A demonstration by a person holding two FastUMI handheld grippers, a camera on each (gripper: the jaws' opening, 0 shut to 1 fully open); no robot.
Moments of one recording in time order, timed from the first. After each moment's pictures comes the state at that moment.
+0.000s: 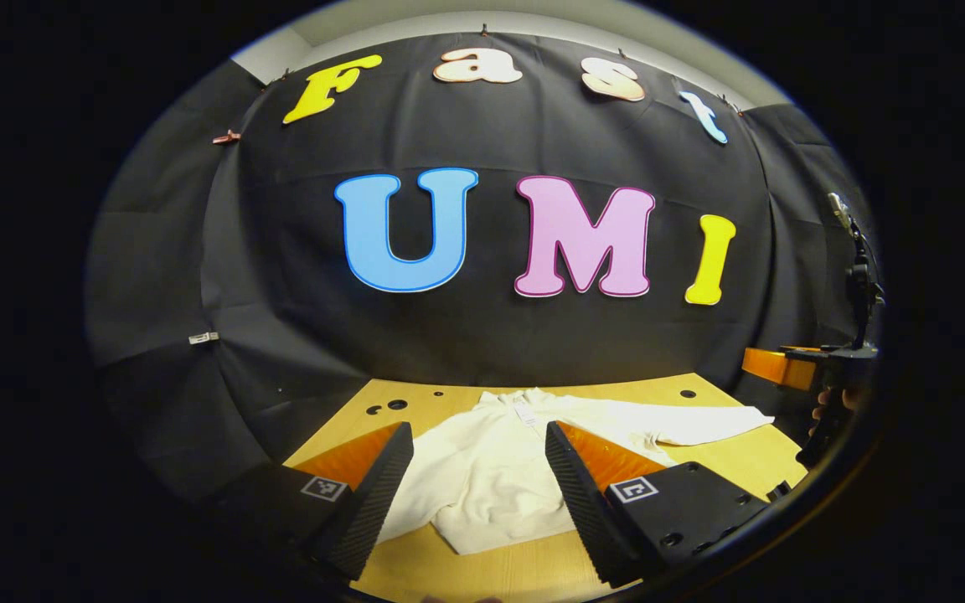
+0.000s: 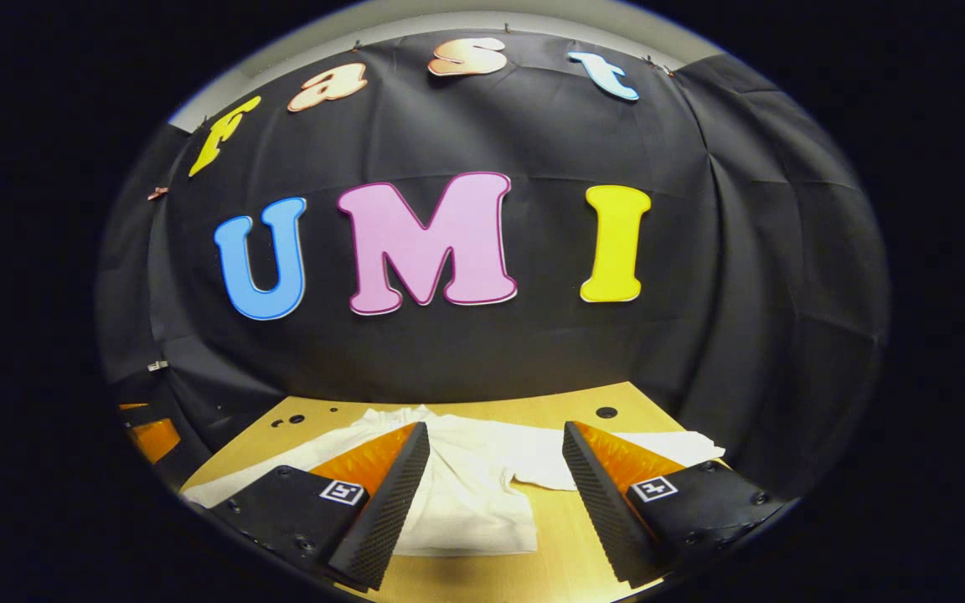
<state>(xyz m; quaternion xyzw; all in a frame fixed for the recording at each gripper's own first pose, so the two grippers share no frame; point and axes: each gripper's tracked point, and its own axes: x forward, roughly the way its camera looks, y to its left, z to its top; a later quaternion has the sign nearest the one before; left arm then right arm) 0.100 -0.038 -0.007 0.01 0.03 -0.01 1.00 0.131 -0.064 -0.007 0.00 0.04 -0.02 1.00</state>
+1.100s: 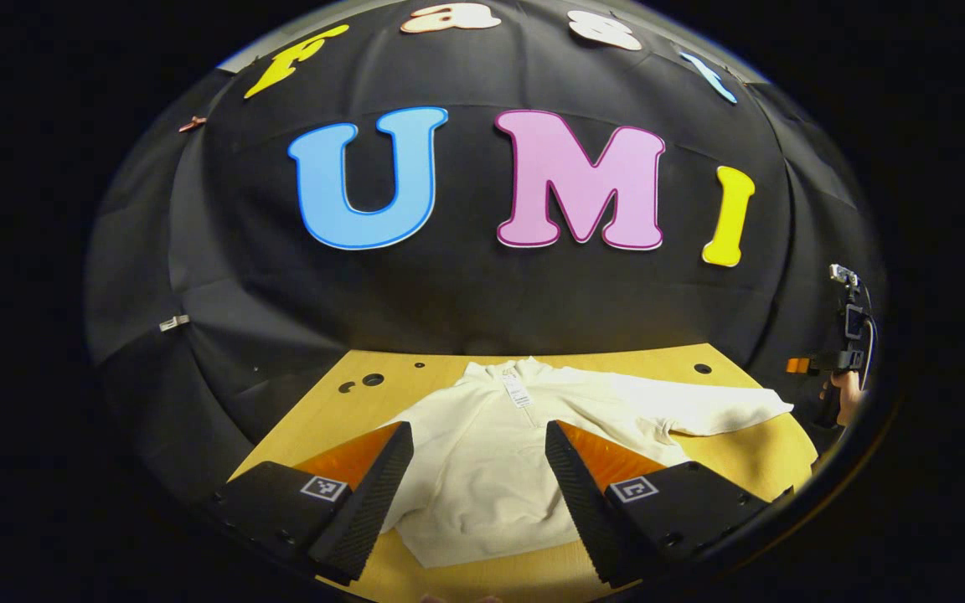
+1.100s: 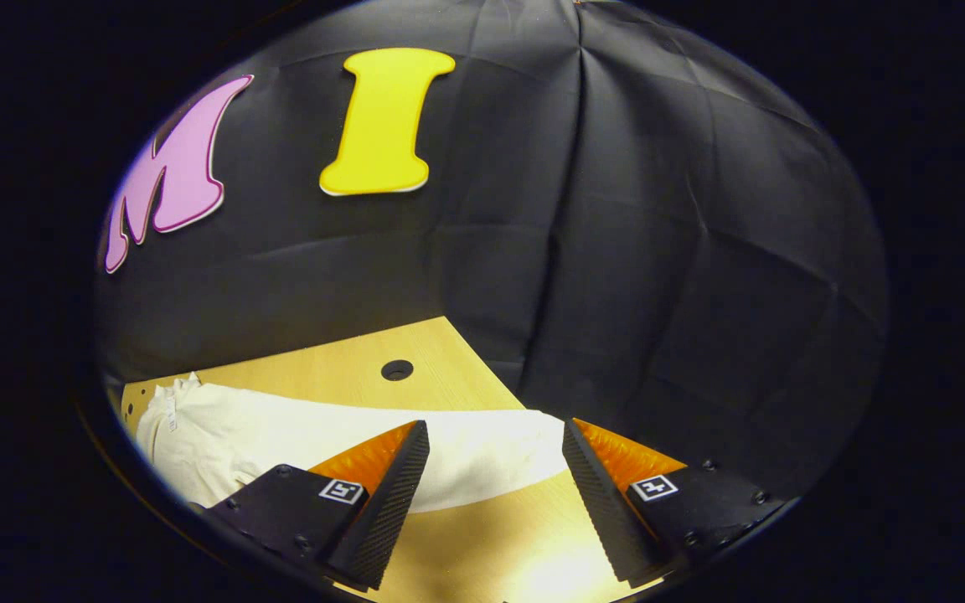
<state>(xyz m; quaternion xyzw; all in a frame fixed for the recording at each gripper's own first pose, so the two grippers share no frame) 0.198 -0.083 -0.051 0.03 0.11 -0.01 0.99 0.270 -0.393 -0.136 0.01 0.18 -0.25 0.95</state>
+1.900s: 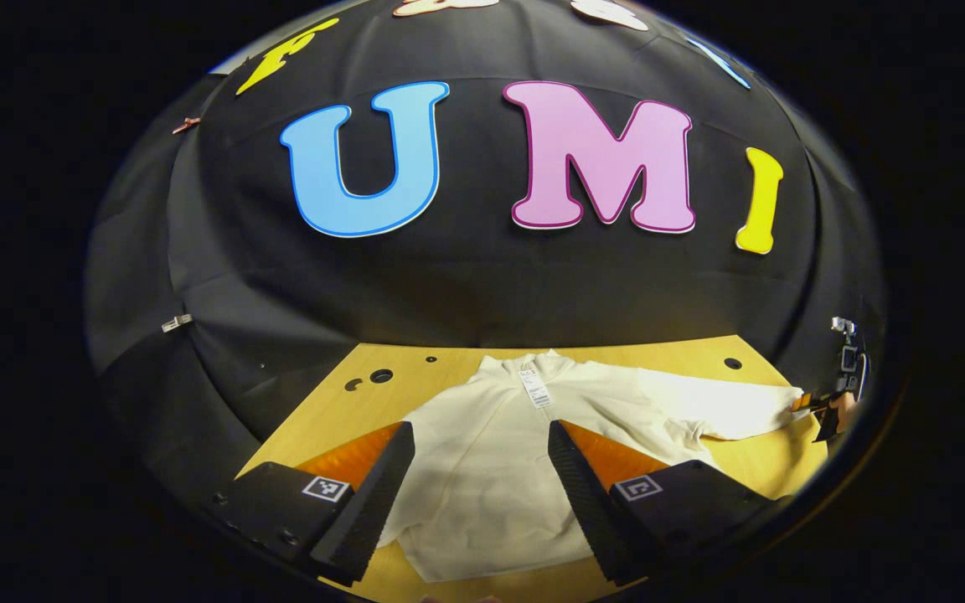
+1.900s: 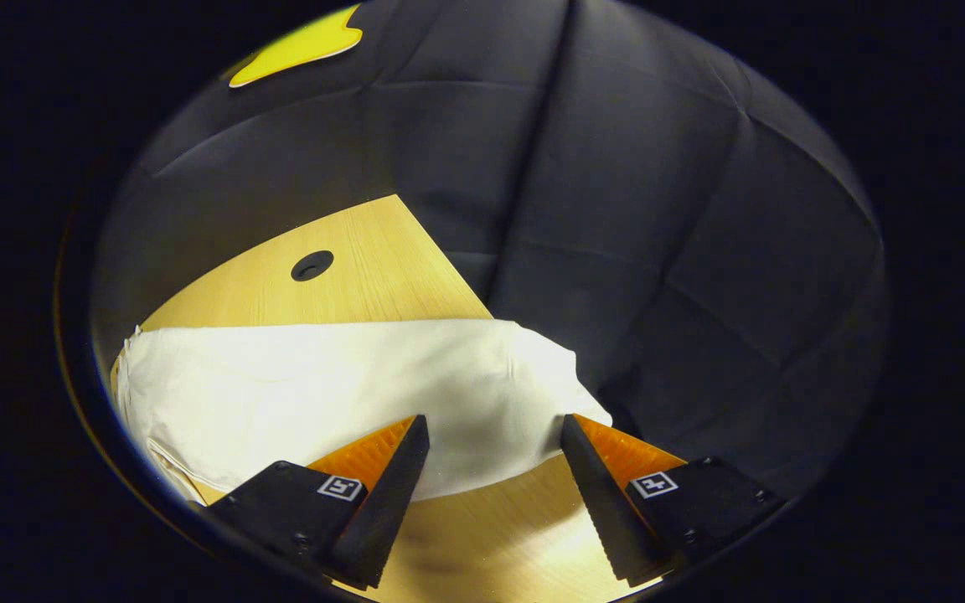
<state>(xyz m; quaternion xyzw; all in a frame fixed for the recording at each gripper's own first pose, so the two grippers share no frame) 0.242 -0.078 -0.053 0.03 0.13 0.03 0.99 0.300 -0.465 -0.274 0.05 0.34 -0.25 0.91</state>
